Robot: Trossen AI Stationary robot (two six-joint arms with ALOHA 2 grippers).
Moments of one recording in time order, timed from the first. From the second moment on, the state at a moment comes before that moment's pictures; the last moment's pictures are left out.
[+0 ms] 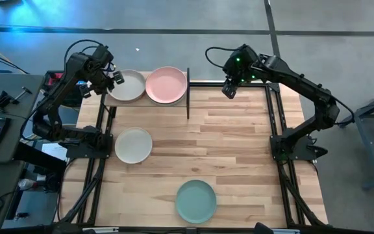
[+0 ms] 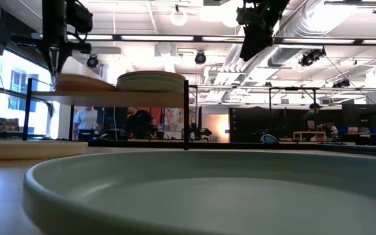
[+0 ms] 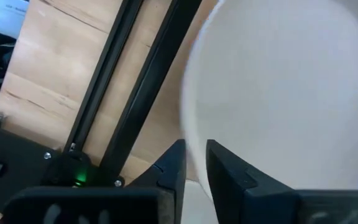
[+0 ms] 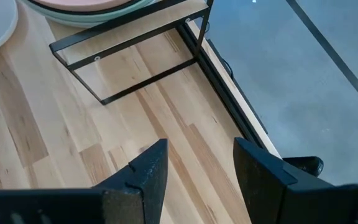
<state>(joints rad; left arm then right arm) 1.16 1.25 1.30 -1.45 -0.08 -0.85 -0.60 1.48 1.58 -1.00 0.00 -0.14</state>
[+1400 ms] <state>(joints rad) 1.11 1.42 1.30 -1.33 0.04 -0.81 -0.60 1.48 1.57 -0.99 0.00 -0.16</state>
